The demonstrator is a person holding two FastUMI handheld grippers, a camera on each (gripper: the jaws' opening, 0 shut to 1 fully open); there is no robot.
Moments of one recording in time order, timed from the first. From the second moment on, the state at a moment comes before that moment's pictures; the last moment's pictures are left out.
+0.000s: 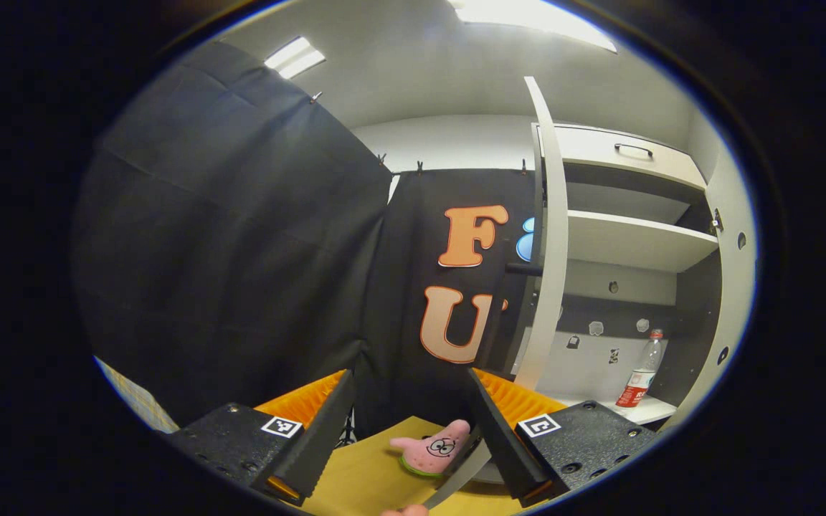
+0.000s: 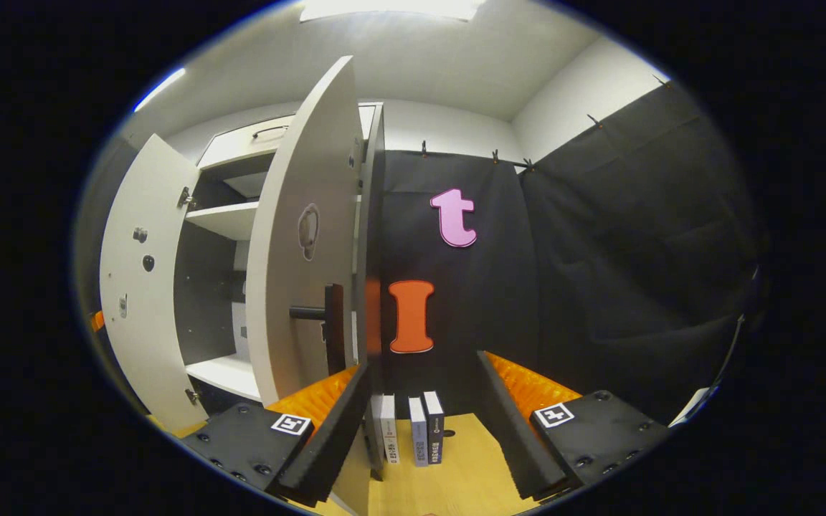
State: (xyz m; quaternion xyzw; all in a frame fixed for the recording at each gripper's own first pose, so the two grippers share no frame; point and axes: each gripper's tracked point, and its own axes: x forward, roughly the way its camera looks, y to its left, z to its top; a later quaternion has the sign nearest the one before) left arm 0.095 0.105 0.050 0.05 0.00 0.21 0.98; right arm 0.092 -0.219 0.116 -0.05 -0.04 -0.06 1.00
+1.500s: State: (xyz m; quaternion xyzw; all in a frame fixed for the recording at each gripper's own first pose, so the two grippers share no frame) left arm 0.114 0.123 0.066 0.09 -0.02 0.16 0.98; right arm 0.138 -0.035 0.085 -0.01 -0.02 0.10 1.00
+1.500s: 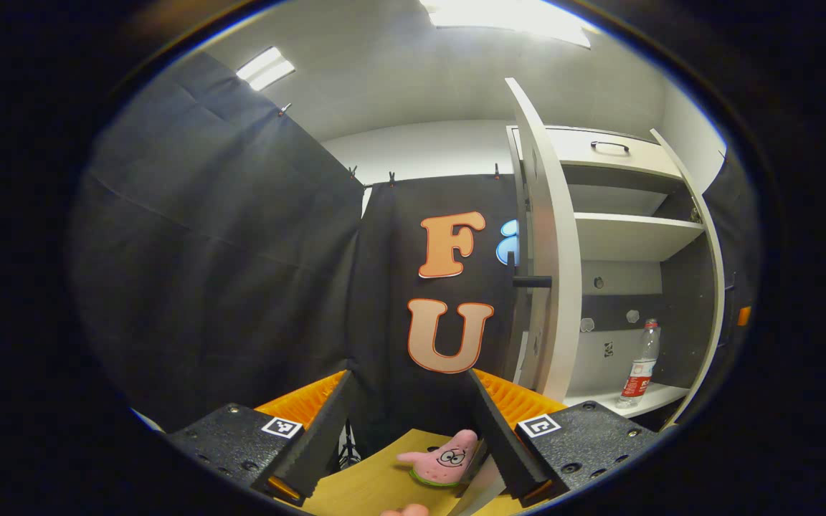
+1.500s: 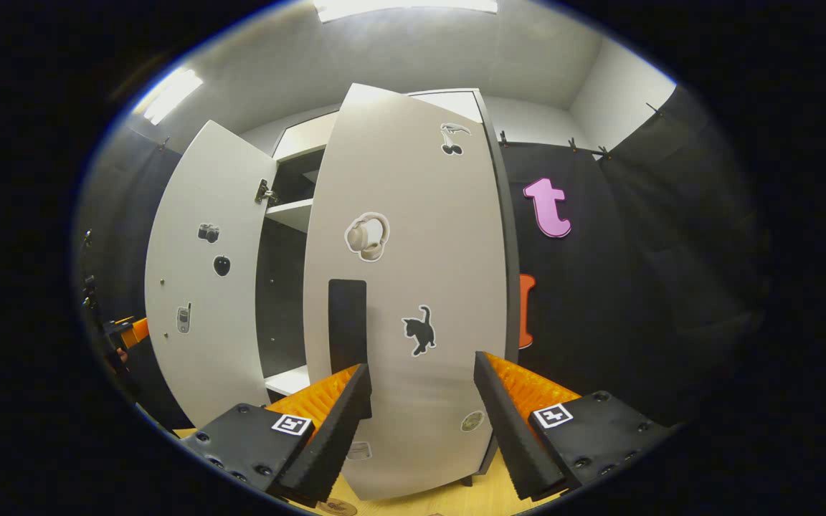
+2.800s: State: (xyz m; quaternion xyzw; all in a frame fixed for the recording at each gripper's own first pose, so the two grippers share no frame) left arm 0.118 0.105 0.072 0.11 -0.01 0.11 0.99; right arm 0.191 0.000 0.060 -0.01 -0.02 0.12 0.99
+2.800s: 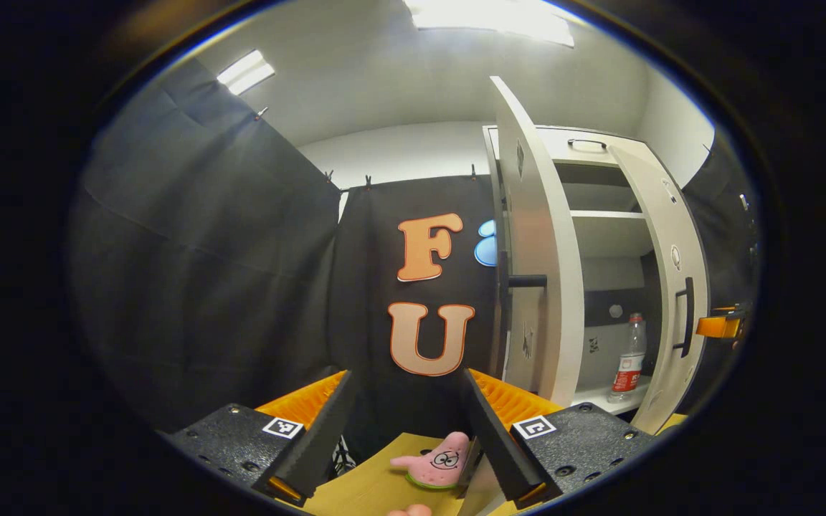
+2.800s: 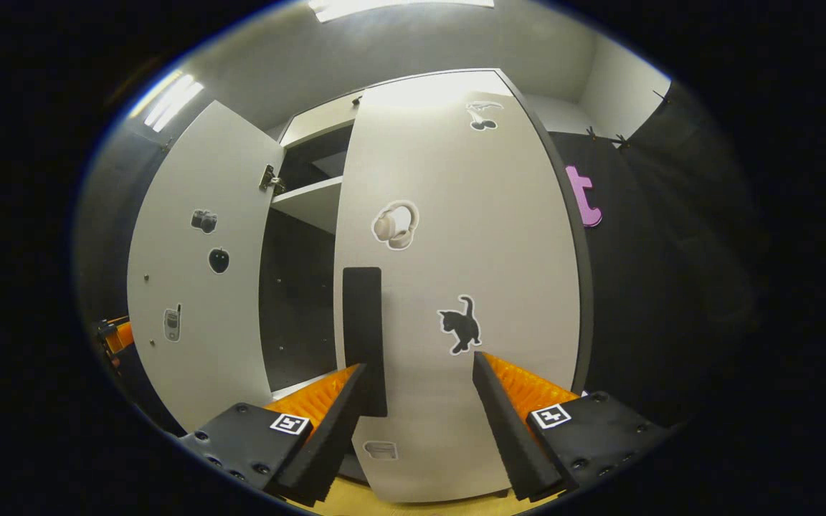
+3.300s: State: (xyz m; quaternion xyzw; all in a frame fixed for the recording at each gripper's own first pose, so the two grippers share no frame) left arm 0.117 0.060 0.063 0.09 0.00 0.07 0.99; right arm 0.128 -0.036 0.067 -0.01 -0.02 0.12 0.99
